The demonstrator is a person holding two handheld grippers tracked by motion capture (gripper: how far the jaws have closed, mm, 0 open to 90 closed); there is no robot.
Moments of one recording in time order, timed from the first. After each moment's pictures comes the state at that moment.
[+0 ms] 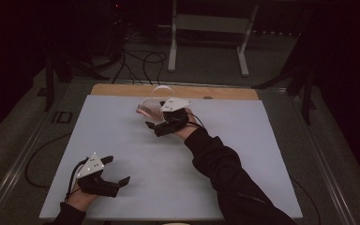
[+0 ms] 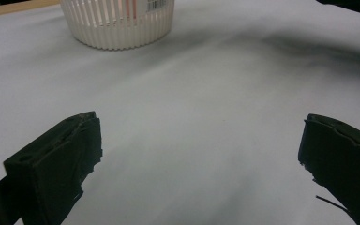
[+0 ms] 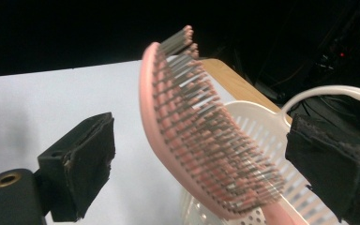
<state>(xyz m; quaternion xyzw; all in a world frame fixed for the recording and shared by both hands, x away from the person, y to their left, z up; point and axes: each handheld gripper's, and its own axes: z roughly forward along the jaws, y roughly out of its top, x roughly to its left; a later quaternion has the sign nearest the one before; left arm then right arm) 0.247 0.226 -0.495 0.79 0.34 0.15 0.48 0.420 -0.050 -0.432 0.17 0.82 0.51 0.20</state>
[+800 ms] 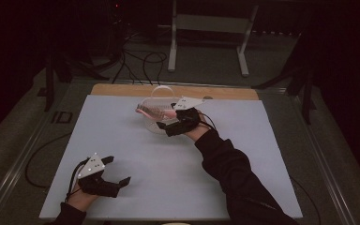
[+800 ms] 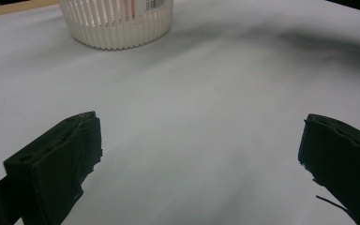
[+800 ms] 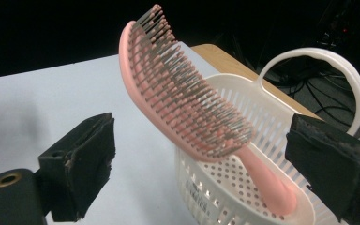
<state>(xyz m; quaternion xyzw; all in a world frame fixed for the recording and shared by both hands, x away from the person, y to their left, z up) 0.247 0.224 -0.495 0.80 0.34 0.15 0.48 0.416 -0.084 -0.428 0.21 0.82 0.51 0.17</state>
